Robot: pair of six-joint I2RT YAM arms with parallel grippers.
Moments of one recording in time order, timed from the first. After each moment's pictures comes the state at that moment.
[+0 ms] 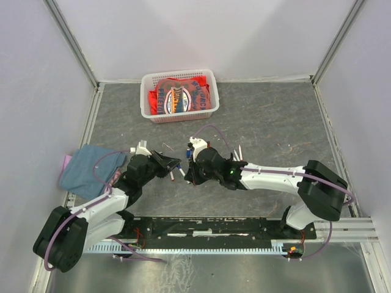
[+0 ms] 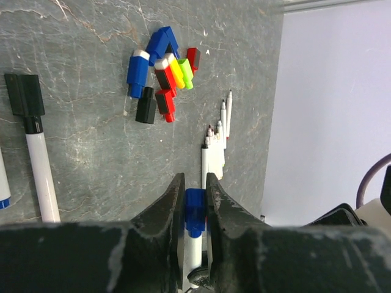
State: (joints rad) left arm -0.48 0.99 0.20 0.42 0.13 -1.20; right arm 1.07 1.55 0.87 0.05 0.04 0.58
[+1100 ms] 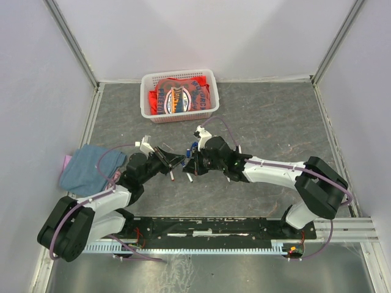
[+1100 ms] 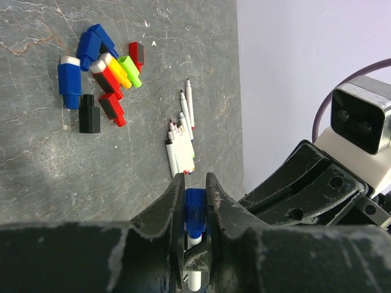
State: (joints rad) left arm -0.47 1.09 0.20 0.68 0.27 -1.16; right arm 0.93 1.56 0.85 0.19 -0.18 0.67
